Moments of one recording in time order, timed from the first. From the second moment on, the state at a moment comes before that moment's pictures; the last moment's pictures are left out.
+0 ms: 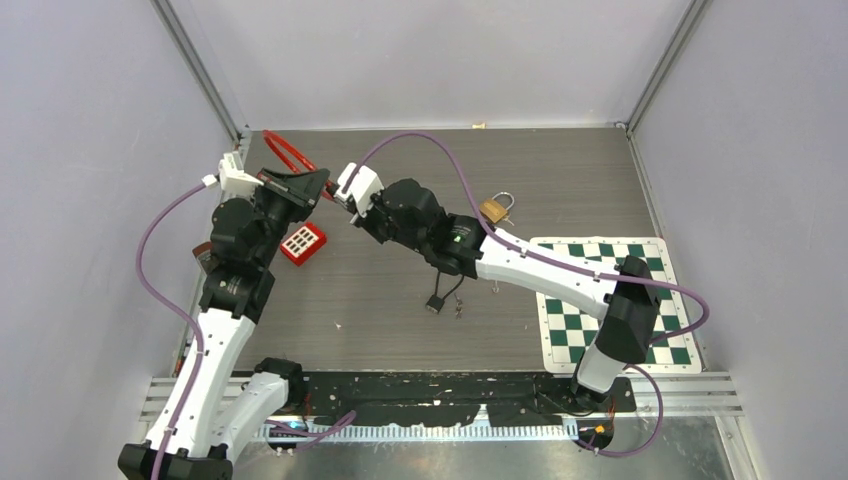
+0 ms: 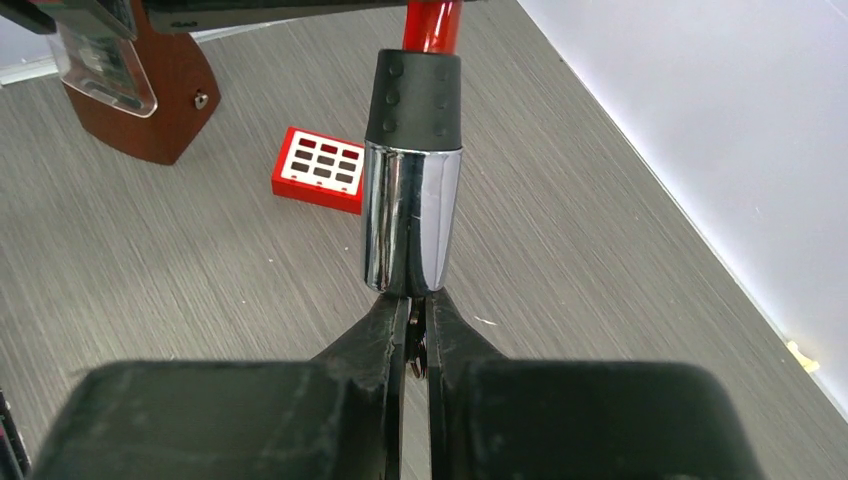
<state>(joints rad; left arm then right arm) -0.20 0.81 0.88 -0.04 0.06 -0.99 1.08 1.68 1.53 -0.10 0.18 -0.23</state>
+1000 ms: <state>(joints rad) -0.23 0.86 1.01 -0.25 0.12 -0.76 1.07 1.48 1.13 0.26 0.04 -0.27</state>
